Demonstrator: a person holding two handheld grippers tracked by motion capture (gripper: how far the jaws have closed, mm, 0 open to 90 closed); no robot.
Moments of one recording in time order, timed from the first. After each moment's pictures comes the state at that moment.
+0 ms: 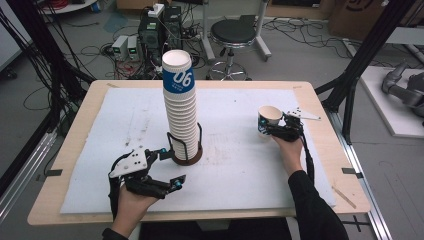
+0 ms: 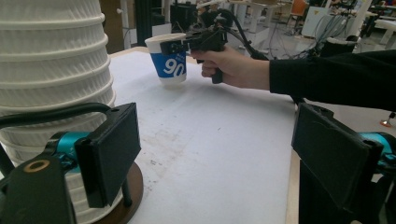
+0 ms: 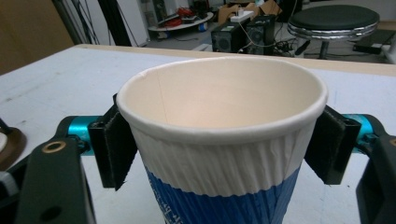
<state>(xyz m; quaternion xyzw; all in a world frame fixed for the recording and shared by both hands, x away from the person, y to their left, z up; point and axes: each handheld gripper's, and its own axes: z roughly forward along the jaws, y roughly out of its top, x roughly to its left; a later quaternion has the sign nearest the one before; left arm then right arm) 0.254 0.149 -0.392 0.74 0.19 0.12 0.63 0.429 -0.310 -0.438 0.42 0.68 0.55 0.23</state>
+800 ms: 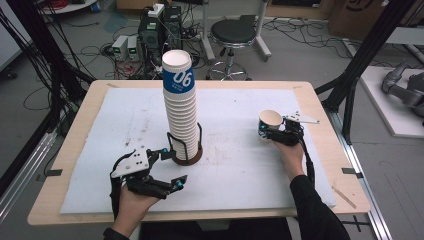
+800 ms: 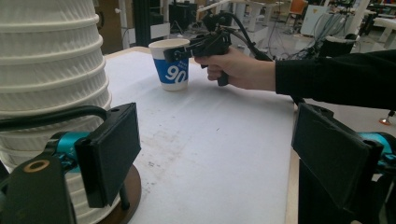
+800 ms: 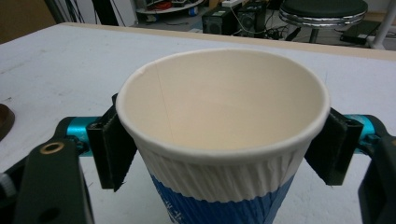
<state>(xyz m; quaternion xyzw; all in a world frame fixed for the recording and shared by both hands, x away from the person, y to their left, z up) 0.255 0.146 -0.391 0.74 0.19 0.12 0.63 0.415 -0.309 -0.440 0.43 0.70 0.52 0.24</state>
